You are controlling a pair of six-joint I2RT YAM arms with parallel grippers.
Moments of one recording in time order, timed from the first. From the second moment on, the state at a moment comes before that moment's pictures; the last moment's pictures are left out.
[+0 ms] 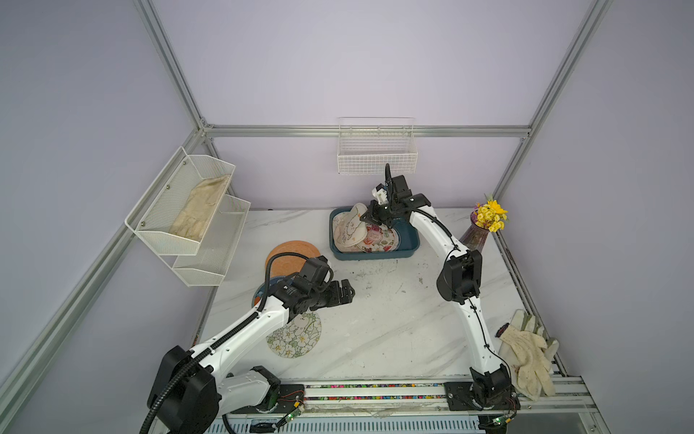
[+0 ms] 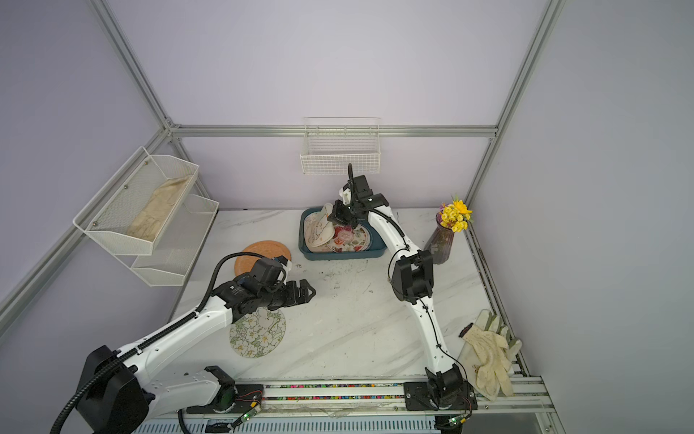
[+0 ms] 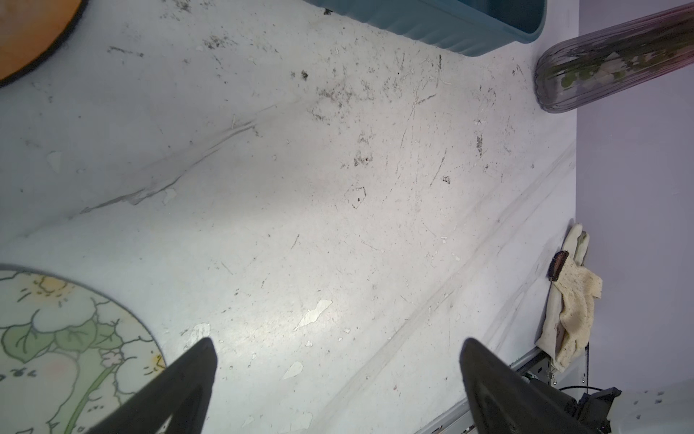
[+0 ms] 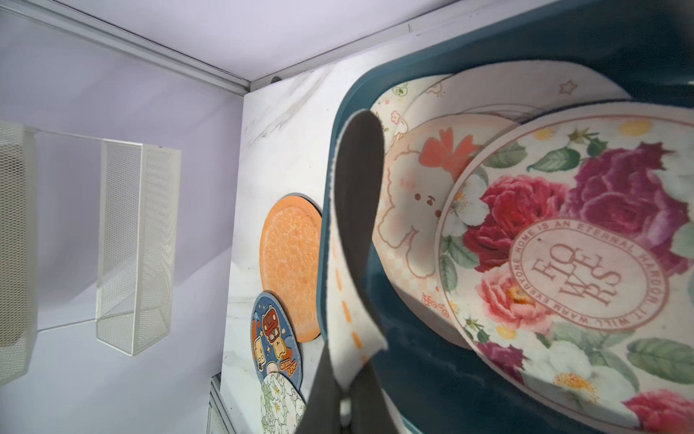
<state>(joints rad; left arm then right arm) -0.56 1.19 0.84 -0.55 0.15 -0.72 0.43 2.48 2.51 -0.83 -0.57 0.61</state>
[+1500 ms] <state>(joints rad) -0.55 1.03 0.79 -0.76 -0.04 -0.84 0.31 2.33 2.20 -0.96 -0.24 0.38</state>
